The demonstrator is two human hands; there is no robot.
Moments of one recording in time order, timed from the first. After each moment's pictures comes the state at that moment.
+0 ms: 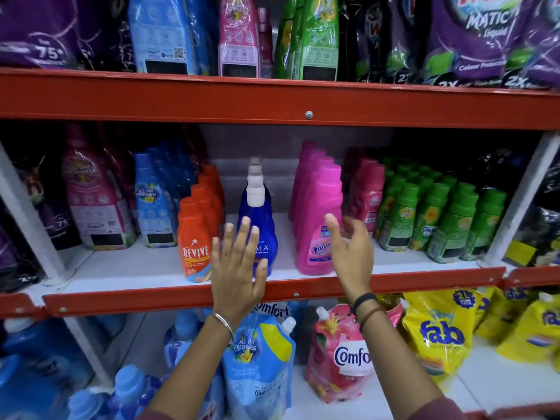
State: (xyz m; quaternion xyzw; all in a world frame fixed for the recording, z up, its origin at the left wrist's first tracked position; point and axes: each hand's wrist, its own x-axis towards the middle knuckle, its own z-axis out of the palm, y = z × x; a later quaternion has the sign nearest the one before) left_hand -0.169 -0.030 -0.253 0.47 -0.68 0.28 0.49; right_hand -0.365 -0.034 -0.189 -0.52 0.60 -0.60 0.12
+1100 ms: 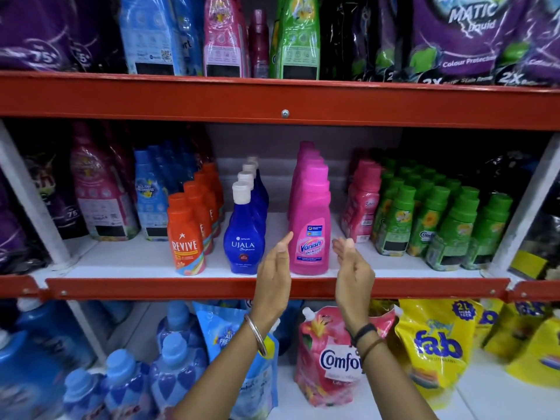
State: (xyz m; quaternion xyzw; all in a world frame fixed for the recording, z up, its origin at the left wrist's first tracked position) left_hand -0.270 0.002 -0.225 0.47 -0.57 -0.31 0.61; right_hand -0.396 -0.020 -0.231 -0.49 0.45 -0.69 0.30
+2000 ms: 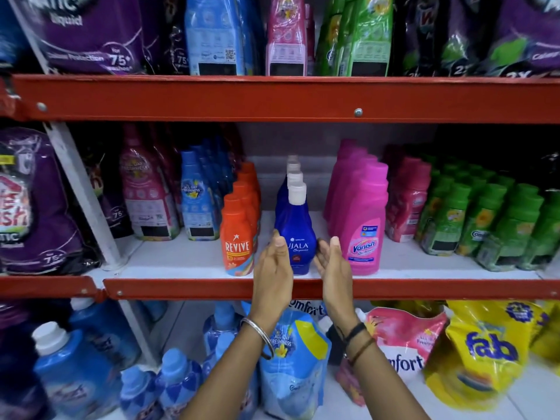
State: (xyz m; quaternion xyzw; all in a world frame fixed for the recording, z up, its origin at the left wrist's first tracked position) left_hand -0.178 0.006 -0.221 0.54 -0.56 -0.23 0.58; right_hand -0.277 -0.005 -0.216 -0.48 0.38 -0.64 0.46
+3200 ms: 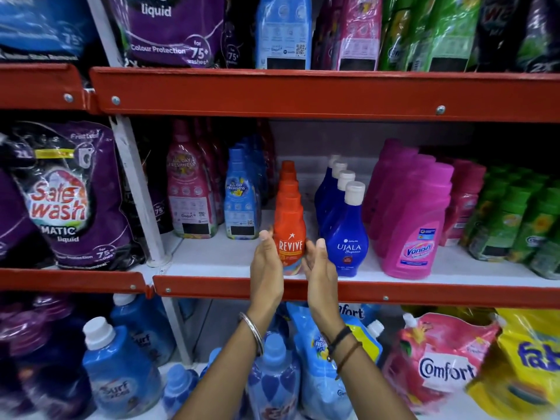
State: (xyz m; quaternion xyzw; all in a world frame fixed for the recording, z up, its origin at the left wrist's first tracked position) left_hand -0.083 0.010 -0.218 0.52 -0.44 -0.35 0.64; right_hand -0.165 0.005 -0.225 -0.51 0.39 -0.62 0.46
